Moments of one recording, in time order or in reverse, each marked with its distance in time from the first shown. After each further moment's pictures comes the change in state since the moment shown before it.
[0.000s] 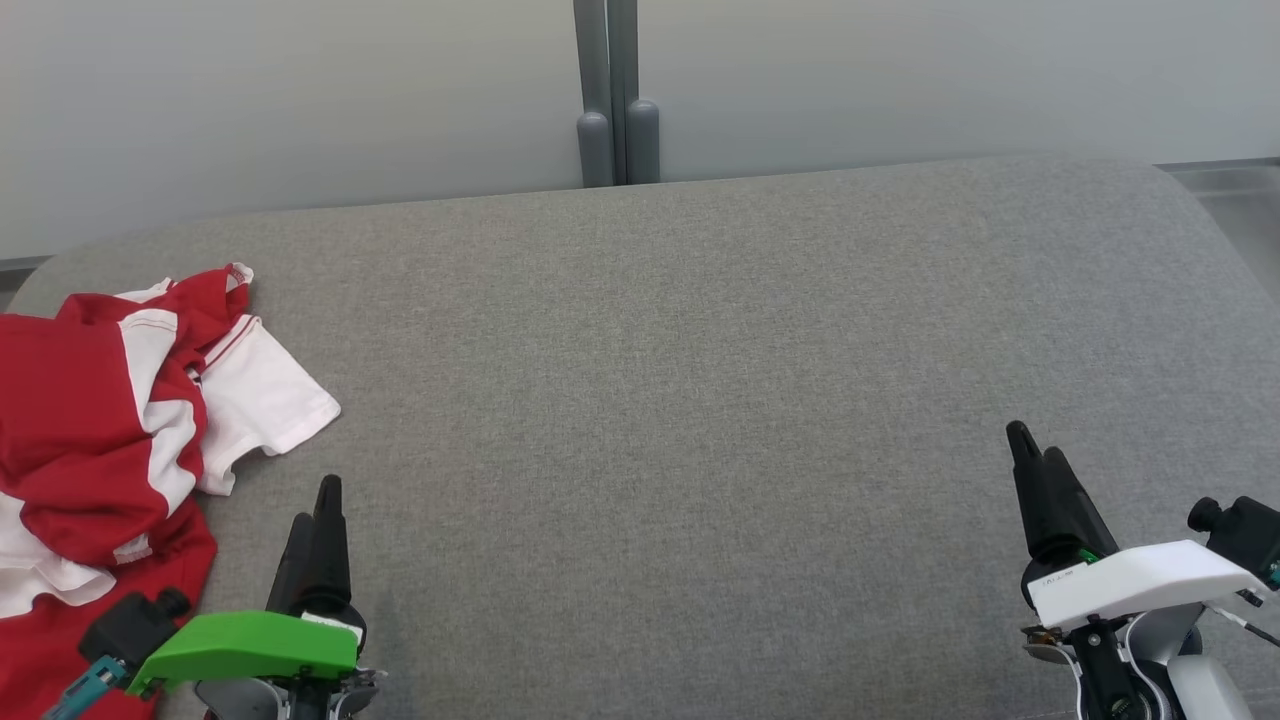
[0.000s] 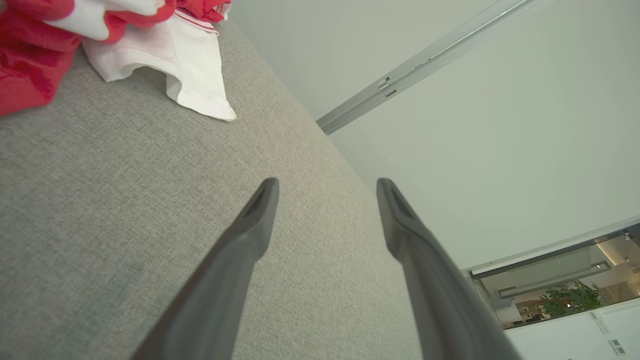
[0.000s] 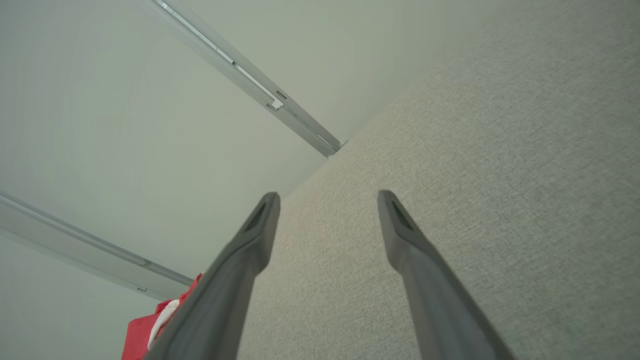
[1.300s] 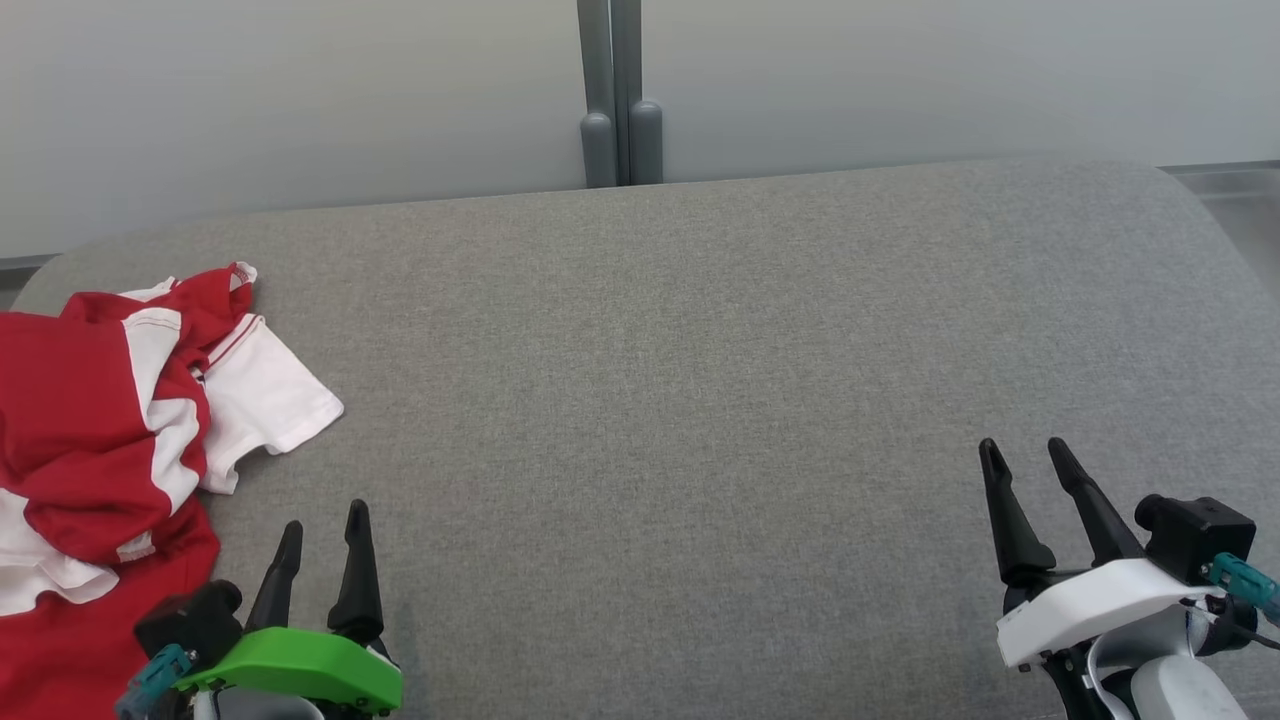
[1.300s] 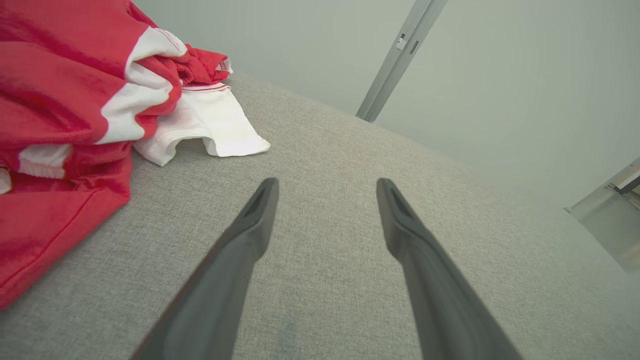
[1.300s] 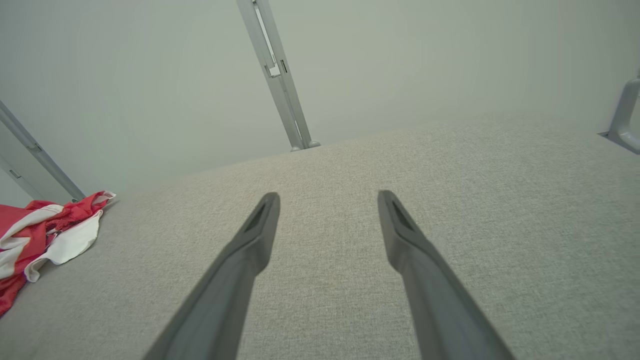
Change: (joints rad) left arm 0.011 0.004 -0.012 0.061 0.535 0.001 -0.112; right arm 0.001 -0.056 0.065 0.034 -0.496 0.000 -0.114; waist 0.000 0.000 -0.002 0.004
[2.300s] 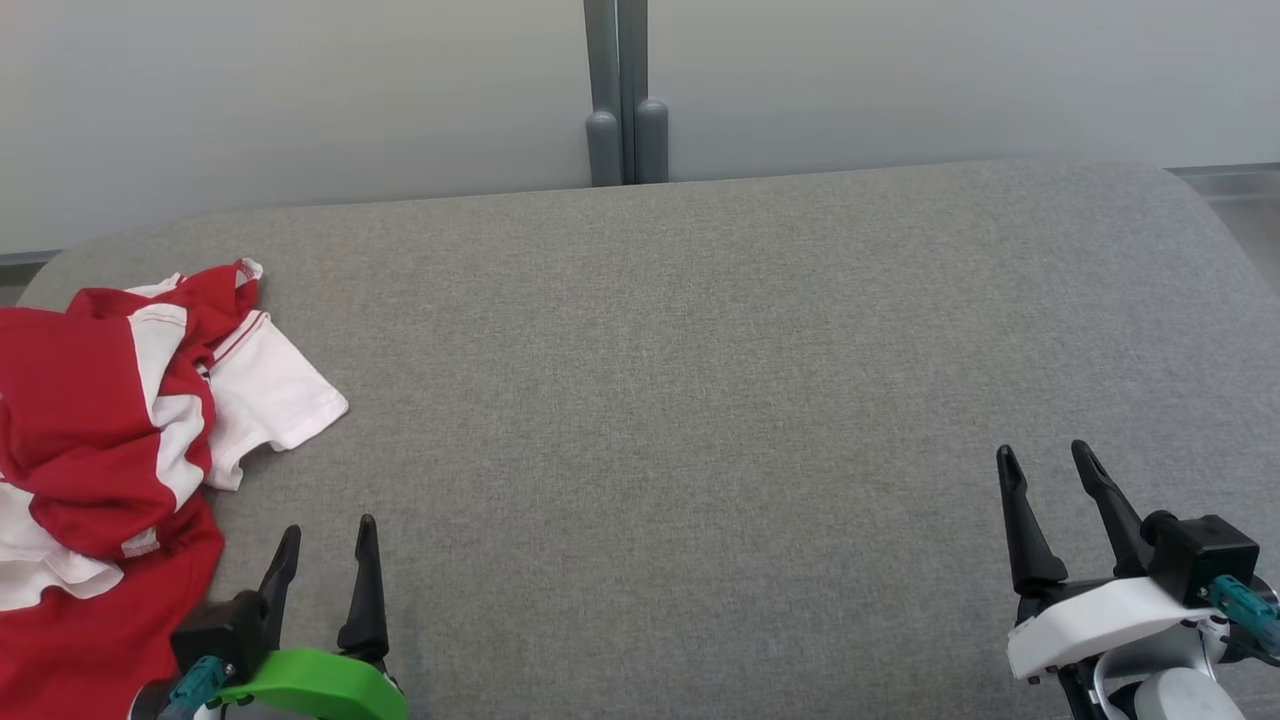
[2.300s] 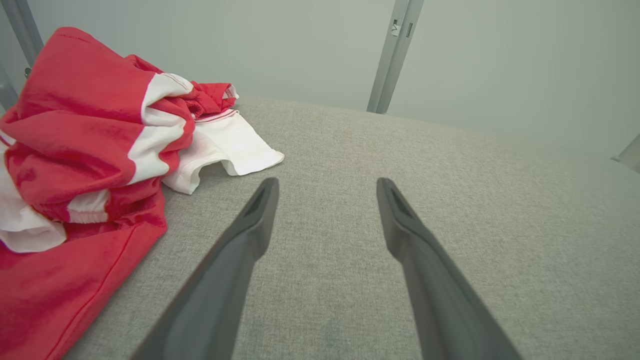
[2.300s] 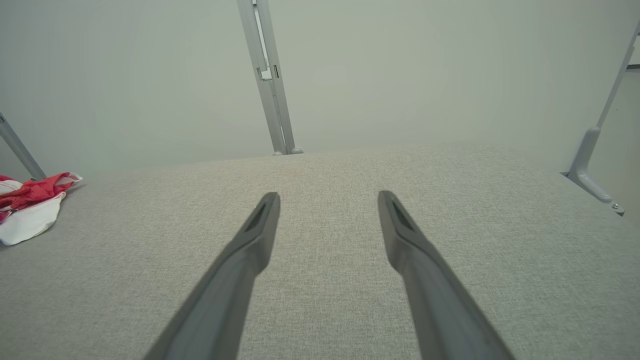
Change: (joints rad) left arm 0.019 0.012 0.002 0.004 0.243 -0.002 -0.068; right arm 0.022 0.016 -0.049 0.004 -0.169 0.000 -0.072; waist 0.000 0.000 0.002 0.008
